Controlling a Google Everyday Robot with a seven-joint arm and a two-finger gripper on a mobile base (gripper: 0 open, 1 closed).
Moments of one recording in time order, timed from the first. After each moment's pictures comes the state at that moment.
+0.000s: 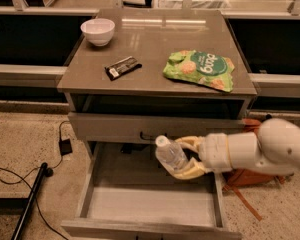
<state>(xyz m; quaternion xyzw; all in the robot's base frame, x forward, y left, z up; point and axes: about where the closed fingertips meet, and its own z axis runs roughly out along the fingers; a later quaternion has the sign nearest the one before) 0.468 -0.075 0.707 -0.63 0.58 0.26 0.45</state>
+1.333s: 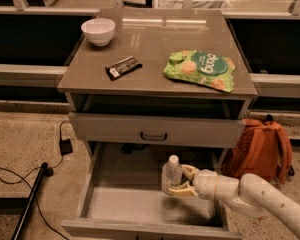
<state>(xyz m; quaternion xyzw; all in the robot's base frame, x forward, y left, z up) 0.505 -0.096 0.520 -0.44 0.64 0.34 0.53</state>
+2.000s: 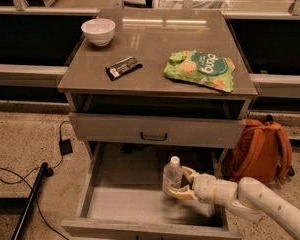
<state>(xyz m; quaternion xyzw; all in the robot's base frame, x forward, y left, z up) 0.499 -0.094 0.495 -0.44 0.63 0.36 0.53</state>
